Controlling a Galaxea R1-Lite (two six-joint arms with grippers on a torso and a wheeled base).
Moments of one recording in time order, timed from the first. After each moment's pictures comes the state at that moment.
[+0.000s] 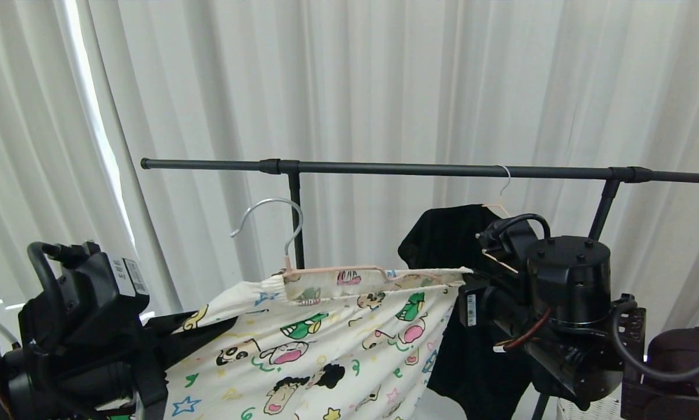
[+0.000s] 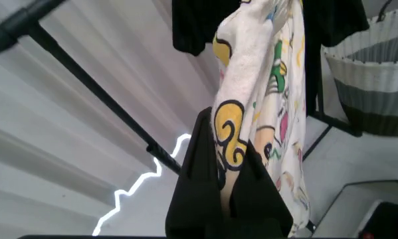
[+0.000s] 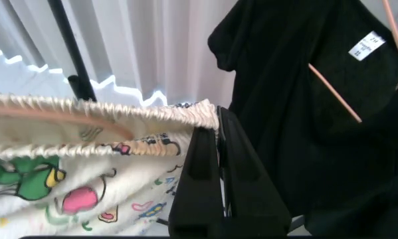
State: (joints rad) left arm -0.36 1.14 -0.42 -0.38 -0.36 0.50; right arm 0.83 1.74 -0.67 -0.74 -0.51 0.18
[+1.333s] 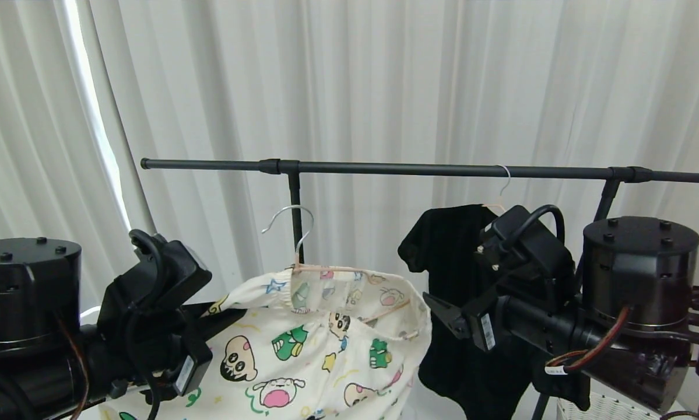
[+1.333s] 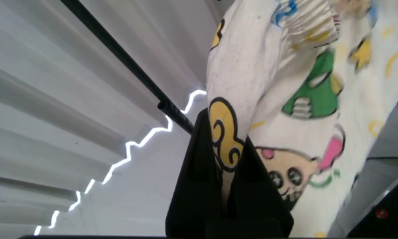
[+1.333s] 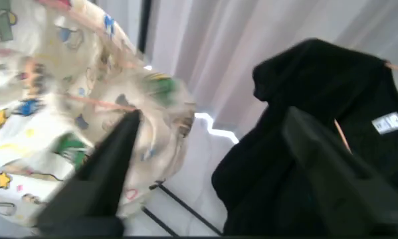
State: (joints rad) left arm -0.36 1.31 -0.48 -0.38 -0.20 0.44; right arm 0.90 1.57 -0.69 -0.61 -0.25 -0.09
